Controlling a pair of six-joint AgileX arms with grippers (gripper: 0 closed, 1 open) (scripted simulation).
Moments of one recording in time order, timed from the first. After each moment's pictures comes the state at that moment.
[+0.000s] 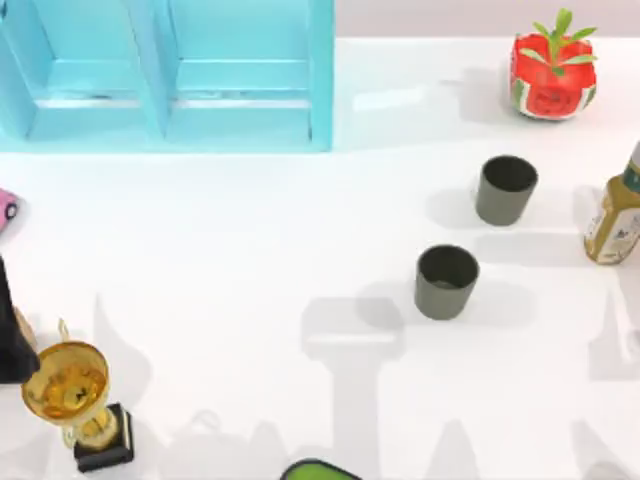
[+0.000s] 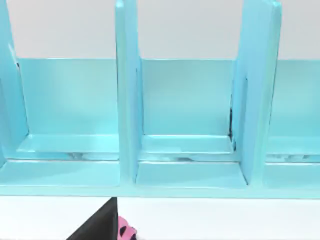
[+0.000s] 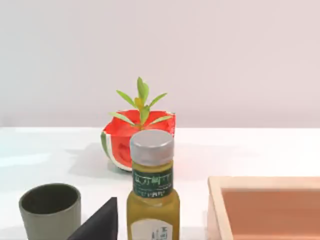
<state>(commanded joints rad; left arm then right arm) 0.00 0.00 0.00 0.00 0.00 0.00 0.00 0.00 0.00 0.00 0.00 0.00</state>
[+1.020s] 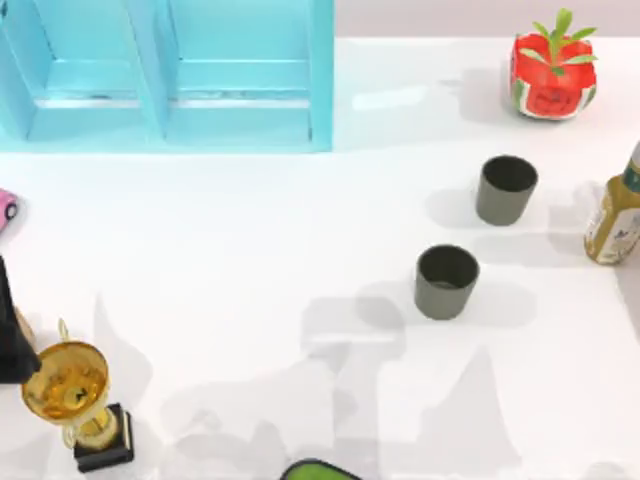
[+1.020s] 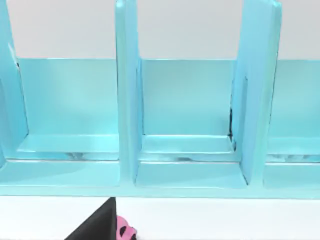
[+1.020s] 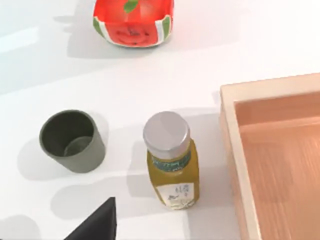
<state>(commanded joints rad) 0.00 0.00 0.00 0.00 0.00 0.00 0.03 1.05 1.06 -0.73 0.03 0.17</state>
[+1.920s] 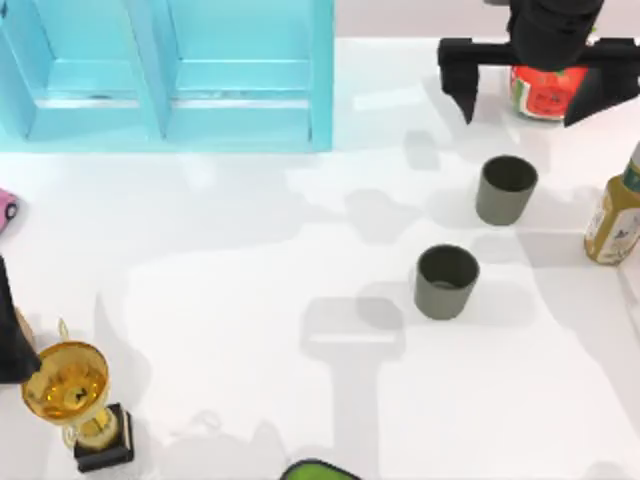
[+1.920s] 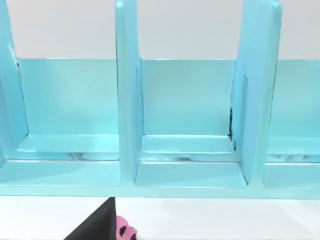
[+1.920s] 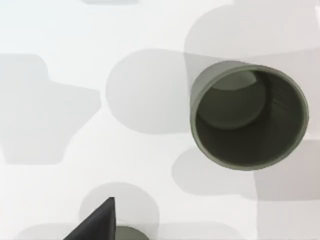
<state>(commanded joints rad) 0.00 0.00 0.00 0.00 0.00 0.00 0.32 2.34 2.33 -1.44 0.04 0.35</state>
